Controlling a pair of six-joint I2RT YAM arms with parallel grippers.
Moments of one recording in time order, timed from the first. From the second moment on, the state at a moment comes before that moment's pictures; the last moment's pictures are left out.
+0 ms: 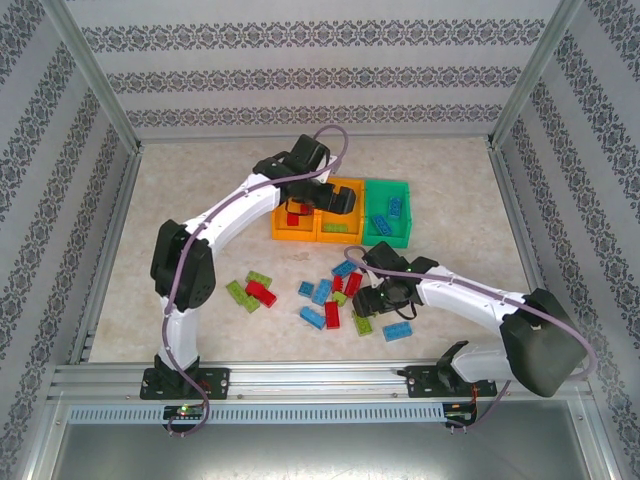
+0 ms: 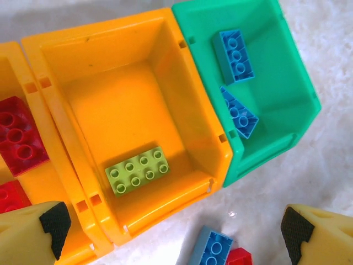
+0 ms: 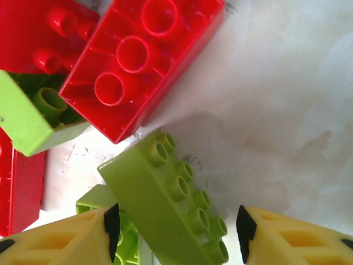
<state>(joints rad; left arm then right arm) -0.57 1.98 1.80 -0.74 0.21 -0.29 0.68 1.32 0.66 -0.63 -0.13 0.40</state>
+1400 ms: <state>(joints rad) -0.57 1.81 1.51 -0.70 0.13 -0.31 0.60 1.22 0.62 -0.63 -0.04 0.54</state>
